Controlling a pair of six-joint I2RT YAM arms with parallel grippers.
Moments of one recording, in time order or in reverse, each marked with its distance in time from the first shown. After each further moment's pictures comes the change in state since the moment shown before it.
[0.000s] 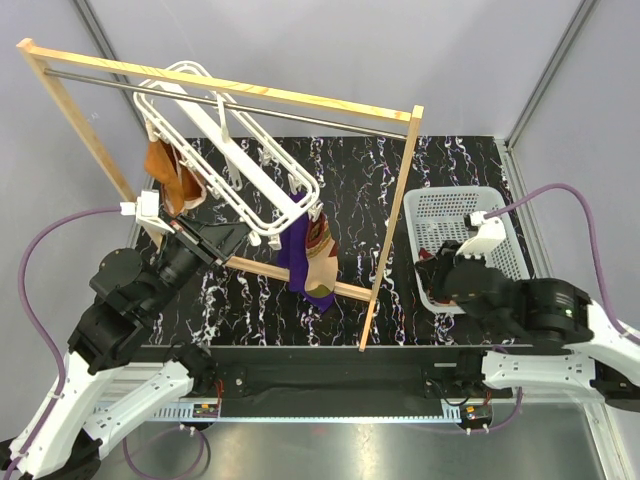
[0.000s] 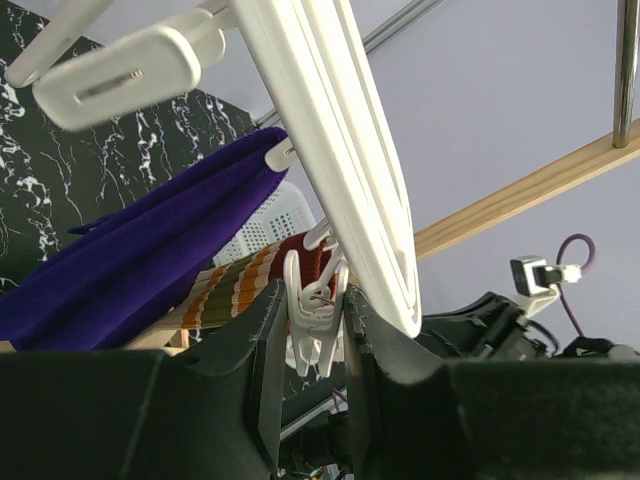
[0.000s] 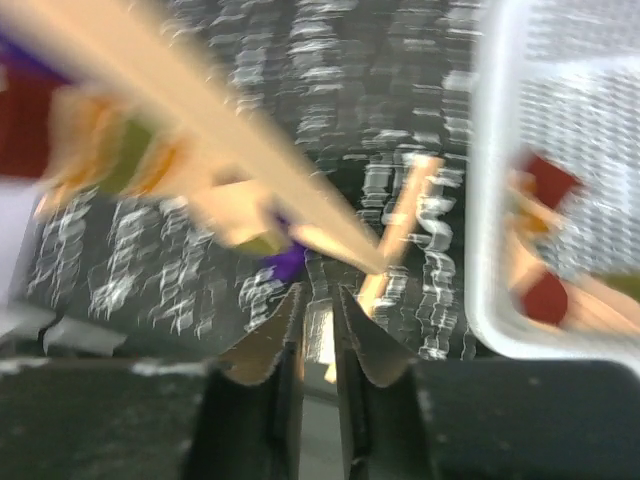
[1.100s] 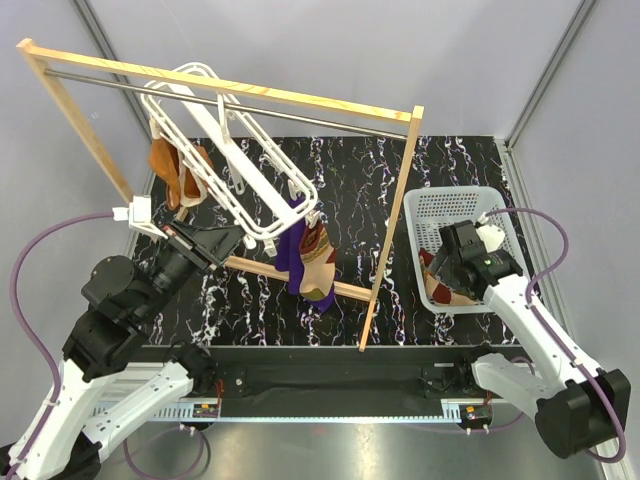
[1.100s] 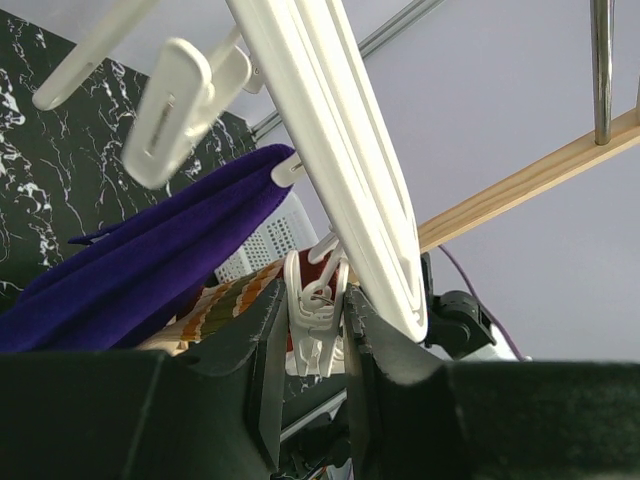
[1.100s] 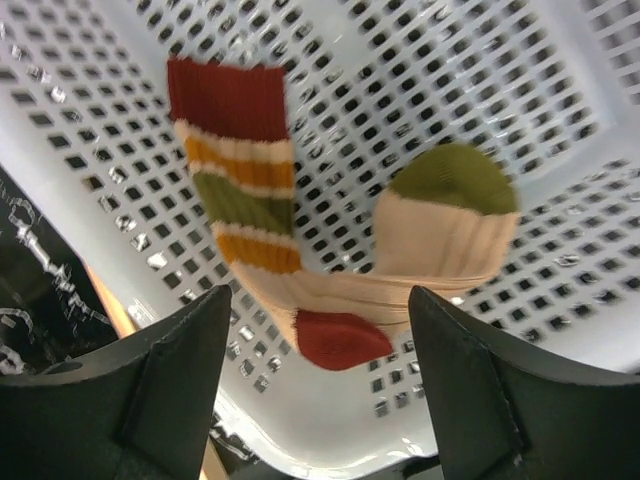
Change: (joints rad) left arm 0.000 -0.040 -0.006 -0.011 0.000 0.006; right arm -0.967 0.204 -0.438 0.163 -0.384 -0.042
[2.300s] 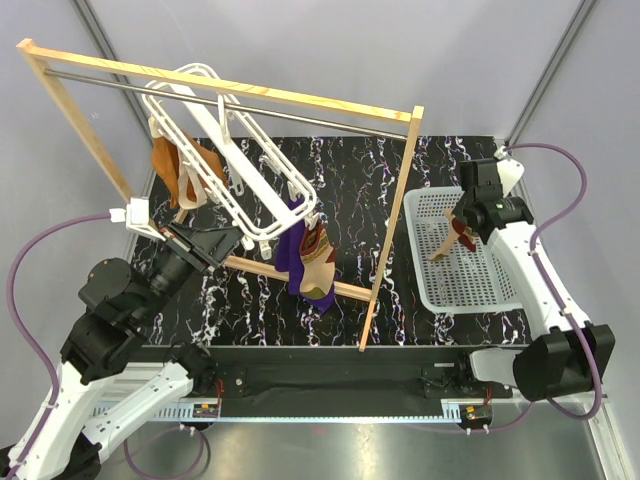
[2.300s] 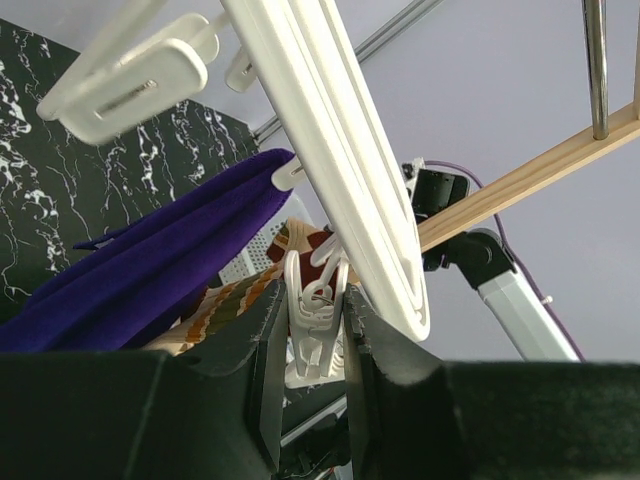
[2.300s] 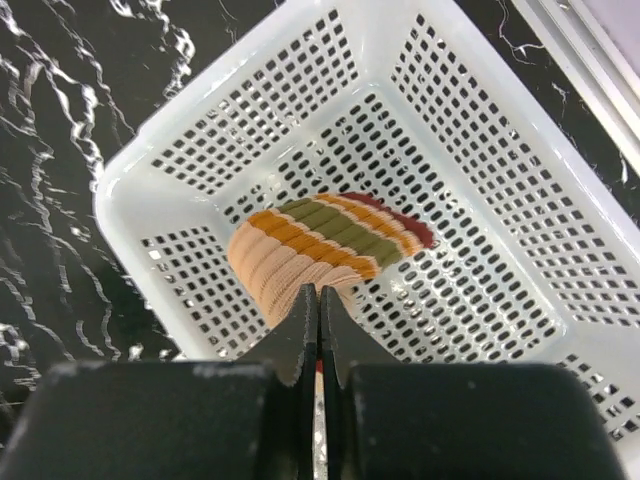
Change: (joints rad) left arm 0.000 -0.013 0.000 -0.003 -0.001 0.019; right arm -0.170 0.272 0.385 0.158 0.058 -0.206
